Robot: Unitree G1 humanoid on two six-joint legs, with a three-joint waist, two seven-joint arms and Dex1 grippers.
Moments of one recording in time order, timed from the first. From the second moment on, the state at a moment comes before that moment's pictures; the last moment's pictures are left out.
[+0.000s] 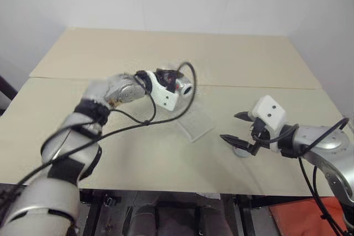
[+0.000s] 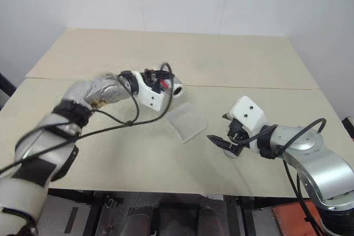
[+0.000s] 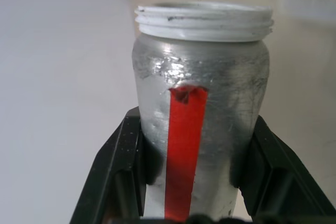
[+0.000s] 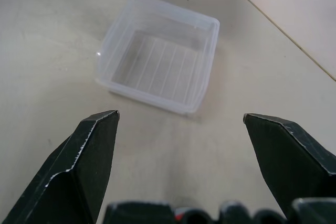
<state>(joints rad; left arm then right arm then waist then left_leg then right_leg) -1.27 0.54 -0.67 0.96 0.89 -0.82 -0.14 -0.25 -0.88 -0.09 -0.68 0.50 0.94 0.67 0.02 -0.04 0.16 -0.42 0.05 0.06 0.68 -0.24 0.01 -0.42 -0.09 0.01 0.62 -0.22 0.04</state>
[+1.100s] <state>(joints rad) -1.11 0.26 -0.29 1.31 0.29 -0.86 -0.49 -0.15 -0.89 -0.13 -0.74 0.53 0.99 0.62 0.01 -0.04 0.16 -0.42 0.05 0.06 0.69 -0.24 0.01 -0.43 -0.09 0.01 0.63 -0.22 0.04</state>
